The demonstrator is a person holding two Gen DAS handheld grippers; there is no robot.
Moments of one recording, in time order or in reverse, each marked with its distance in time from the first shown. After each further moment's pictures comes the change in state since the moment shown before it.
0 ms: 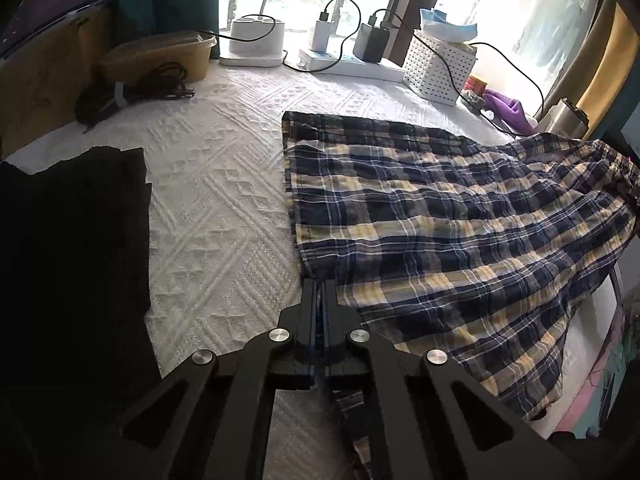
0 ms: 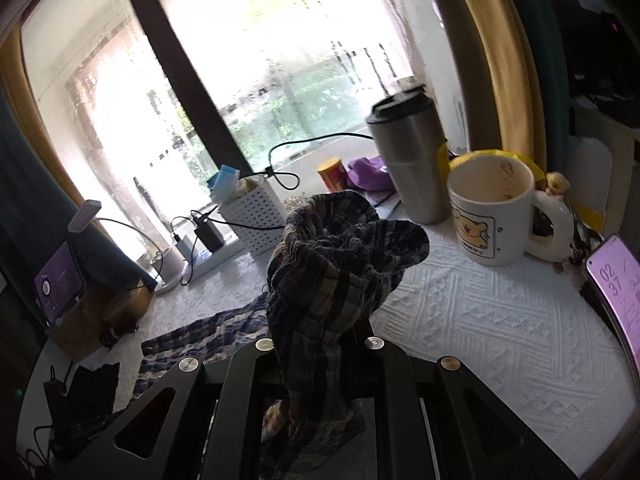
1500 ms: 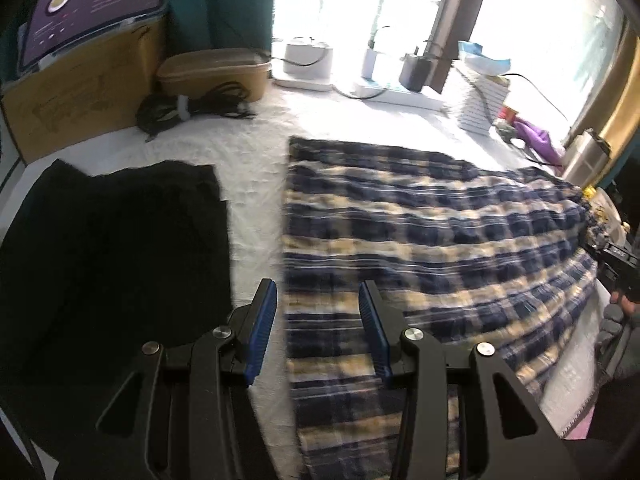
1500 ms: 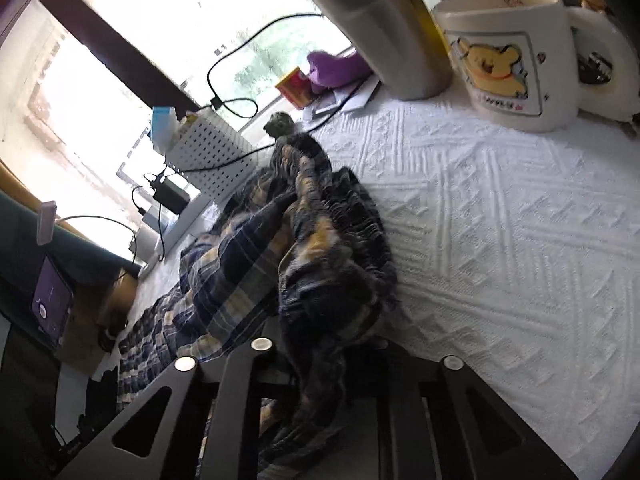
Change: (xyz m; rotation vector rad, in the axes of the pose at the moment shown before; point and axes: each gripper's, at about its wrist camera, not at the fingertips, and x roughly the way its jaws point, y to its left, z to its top) left arm -0.036 -0.003 0.015 -0.062 -0.047 0.110; right arm 0.095 -0.052 -0.045 0.220 0.199 0.018
